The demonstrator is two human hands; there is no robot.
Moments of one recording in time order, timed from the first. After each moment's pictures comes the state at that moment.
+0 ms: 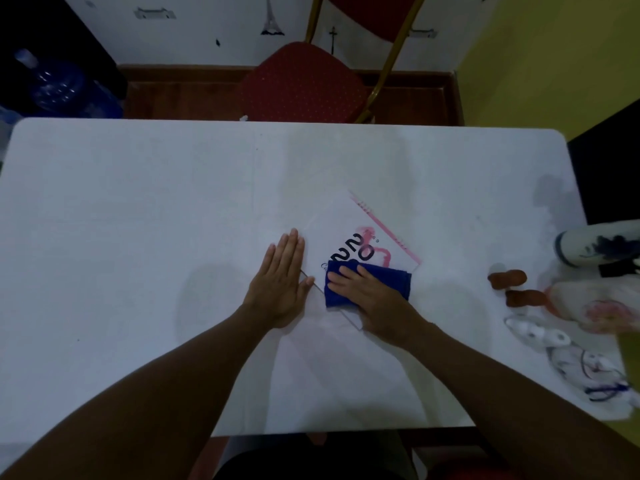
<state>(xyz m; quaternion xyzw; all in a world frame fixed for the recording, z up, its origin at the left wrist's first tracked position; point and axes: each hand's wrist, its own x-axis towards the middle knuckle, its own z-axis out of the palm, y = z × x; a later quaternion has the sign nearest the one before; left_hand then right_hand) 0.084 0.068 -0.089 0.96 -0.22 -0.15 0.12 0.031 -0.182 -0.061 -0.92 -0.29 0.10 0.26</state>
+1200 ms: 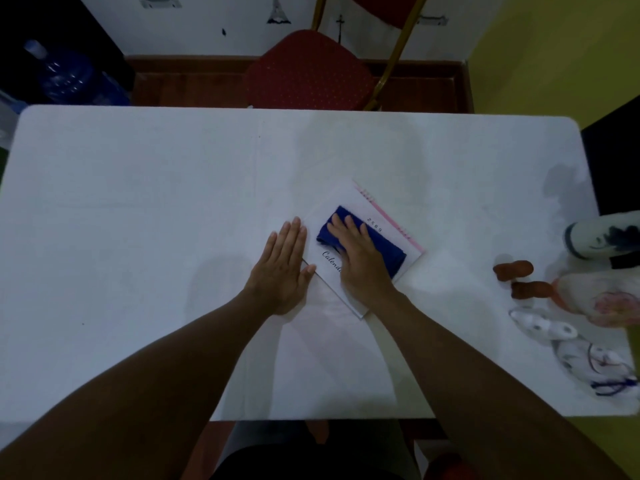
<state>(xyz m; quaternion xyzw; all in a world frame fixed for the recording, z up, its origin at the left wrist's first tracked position) 0.083 0.067 -0.084 0.95 -0.23 -0.16 0.11 0.076 -0.133 -0.064 -0.93 -0.03 0.08 0.36</state>
